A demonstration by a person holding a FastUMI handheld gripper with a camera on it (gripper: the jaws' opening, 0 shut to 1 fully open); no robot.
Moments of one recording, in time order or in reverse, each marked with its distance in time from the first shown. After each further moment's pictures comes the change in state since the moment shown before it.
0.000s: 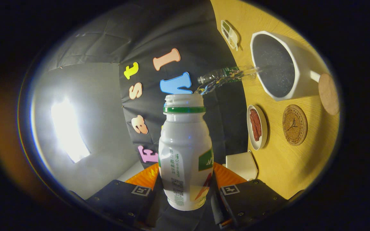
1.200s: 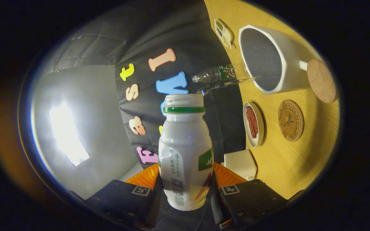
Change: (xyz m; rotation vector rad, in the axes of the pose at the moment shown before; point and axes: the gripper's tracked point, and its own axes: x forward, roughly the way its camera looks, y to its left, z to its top) arm -0.008 -0.003 -0.001 0.038 0.001 -0.034
